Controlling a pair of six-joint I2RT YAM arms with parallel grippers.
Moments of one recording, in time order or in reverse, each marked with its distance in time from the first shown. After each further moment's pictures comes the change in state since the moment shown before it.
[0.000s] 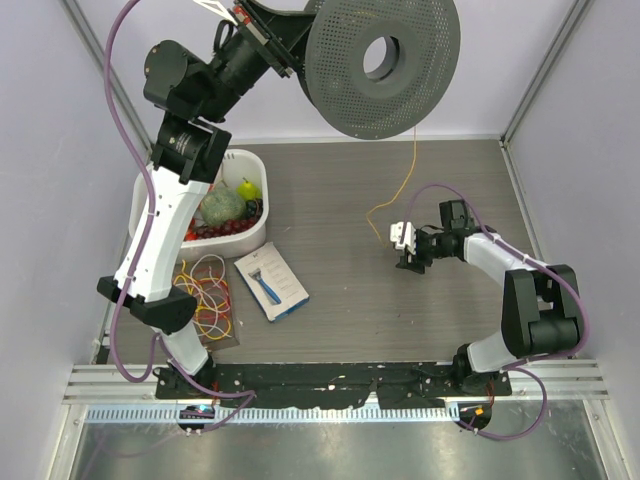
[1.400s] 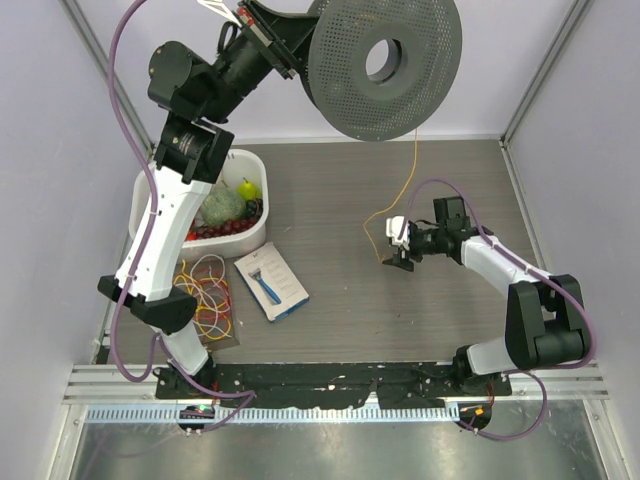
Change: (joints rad) left arm -0.006 0.000 -0.016 0.009 0.000 -0.001; right arm 0.060 -0.063 0.004 0.069 -0.105 0.115
